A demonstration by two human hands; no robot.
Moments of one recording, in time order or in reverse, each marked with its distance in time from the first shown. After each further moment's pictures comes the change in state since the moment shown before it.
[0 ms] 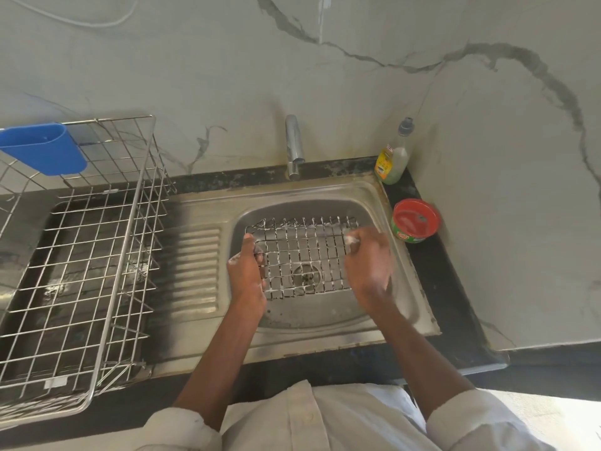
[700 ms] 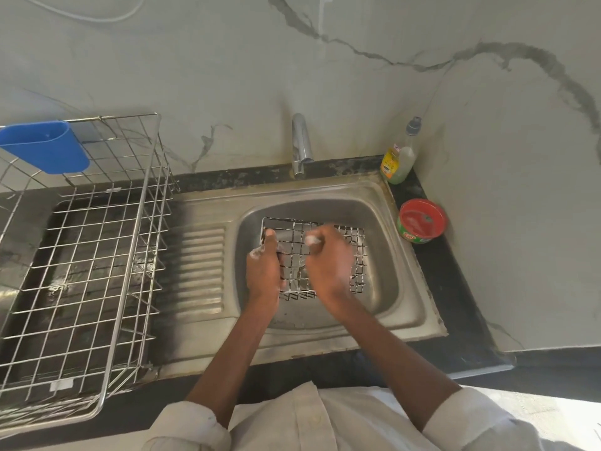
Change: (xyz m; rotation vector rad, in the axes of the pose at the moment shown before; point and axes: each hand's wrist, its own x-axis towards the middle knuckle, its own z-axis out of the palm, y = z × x) left_hand 0.000 -0.004 0.008 0.136 -0.146 0.129; right_hand -0.022 -0.072 0.031 0.251 -0.128 0.019
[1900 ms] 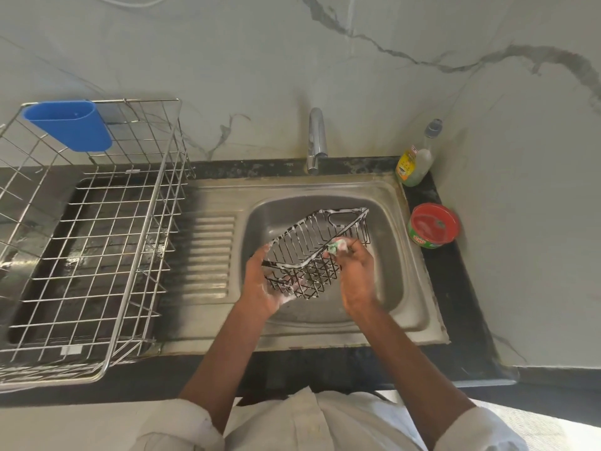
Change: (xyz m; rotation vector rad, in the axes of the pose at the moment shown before) left_hand 0.012 -0.037 -0.027 -0.461 0.027 -0.605; right_hand -0.006 0.044 -0.019 0.787 -0.197 0.431
